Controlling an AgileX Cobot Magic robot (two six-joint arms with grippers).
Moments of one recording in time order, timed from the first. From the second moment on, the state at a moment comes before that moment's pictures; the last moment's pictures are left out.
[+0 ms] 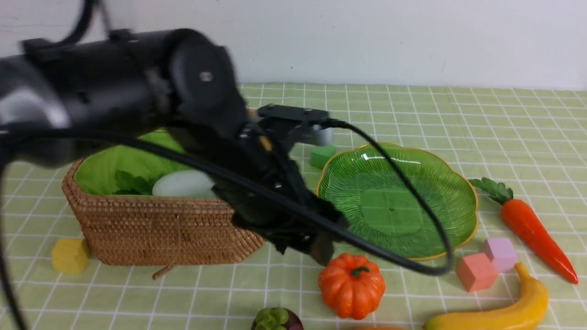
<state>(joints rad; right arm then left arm) -0.12 -0.01 0.02 0.04 0.39 -0.06 -0.67 1.69 -1.46 -0.26 1.00 -0.02</state>
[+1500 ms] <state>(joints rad) -0.12 -0.01 0.02 0.04 0.39 -0.06 -0.83 2.21 -1.97 -0.02 1.22 -0.34</state>
